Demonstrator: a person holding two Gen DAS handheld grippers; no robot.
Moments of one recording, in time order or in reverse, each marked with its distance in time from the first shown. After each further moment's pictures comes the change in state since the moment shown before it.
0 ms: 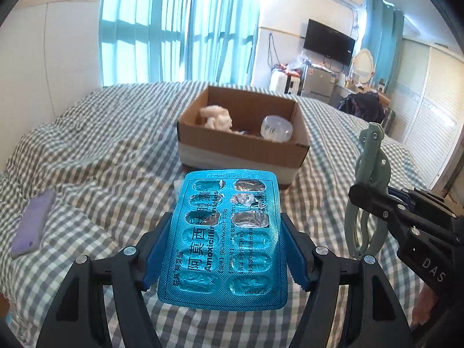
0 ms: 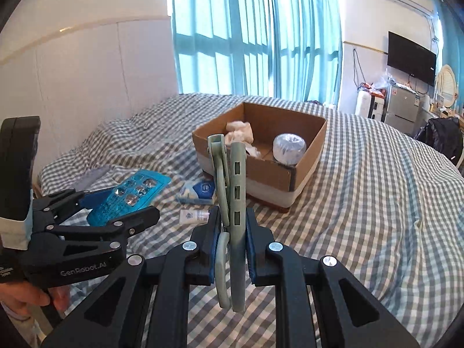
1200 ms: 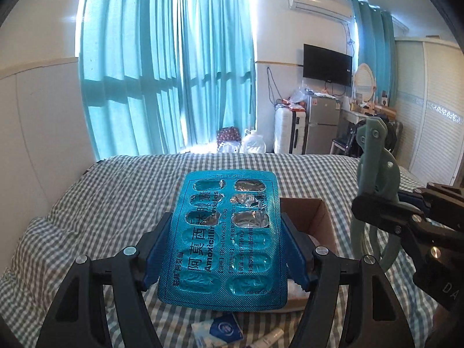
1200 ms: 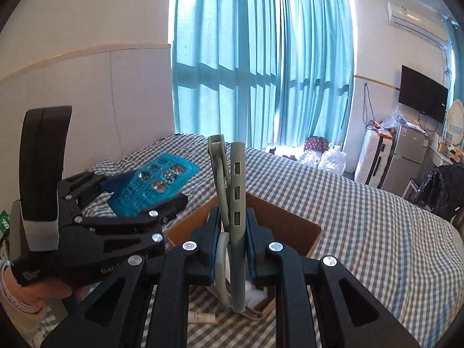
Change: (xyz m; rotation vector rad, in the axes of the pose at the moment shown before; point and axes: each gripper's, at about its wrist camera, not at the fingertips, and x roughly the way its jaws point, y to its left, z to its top) left arm 0.068 -0.006 0.174 0.116 -0.185 0.060; right arm 0.064 -0.046 0.163 -0.068 -0.100 0.028
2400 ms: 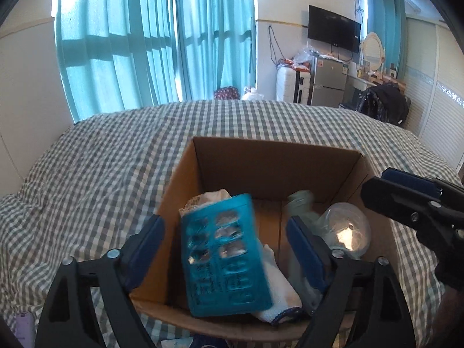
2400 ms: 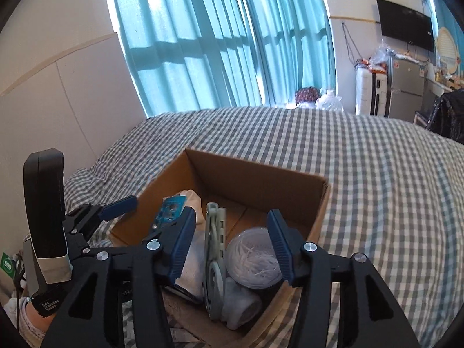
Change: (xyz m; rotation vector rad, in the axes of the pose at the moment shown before) left arm 0.105 -0.009 -0.049 -0.002 0.183 -0.001; right arm 0.099 -0.071 -0.045 0.226 0.113 -0.001
